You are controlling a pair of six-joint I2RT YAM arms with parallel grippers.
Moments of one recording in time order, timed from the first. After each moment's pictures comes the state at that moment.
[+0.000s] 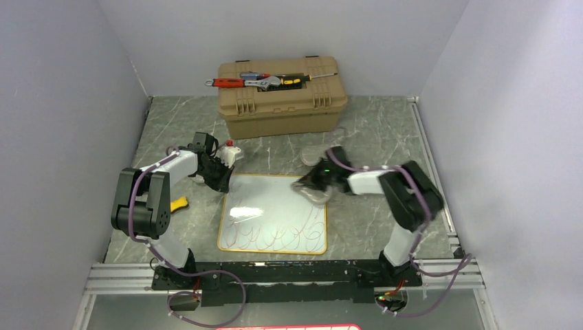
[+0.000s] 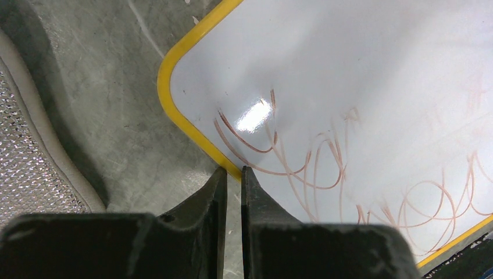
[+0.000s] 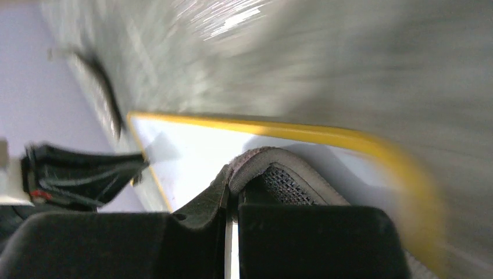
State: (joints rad) left arm -0.14 1.66 0.95 -0.56 0.39 0.48; right arm 0.56 1.86 0.83 0.26 -0.27 1.13
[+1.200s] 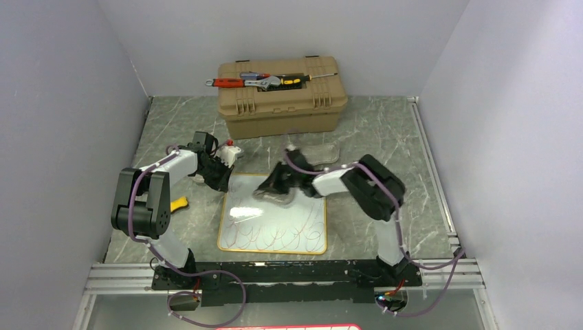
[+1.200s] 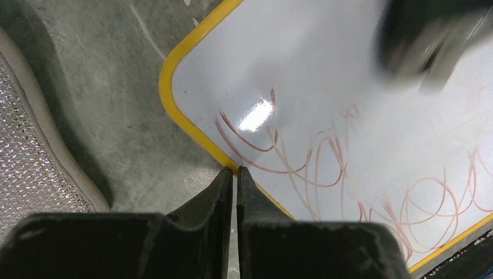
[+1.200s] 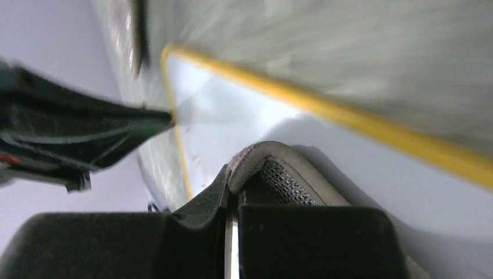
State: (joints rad) left arm -0.14 1.67 0.96 -0.57 0.39 0.50; right arm 0.68 1.96 0.89 0.37 -0.28 1.14
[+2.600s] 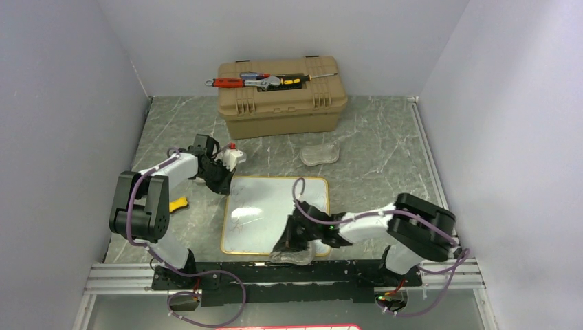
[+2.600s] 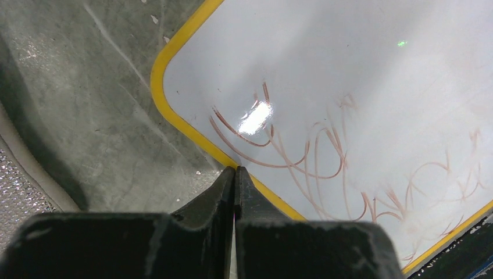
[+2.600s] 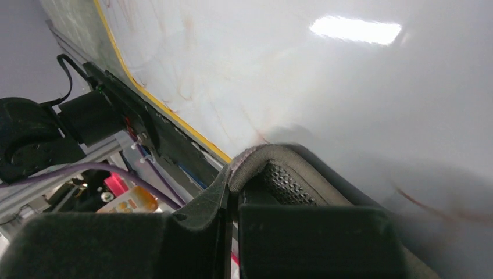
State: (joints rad) left arm -0.16 1.63 0.92 -0.56 0.42 0.53; right arm 1.13 1.54 0.44 0.30 -0.19 1.32
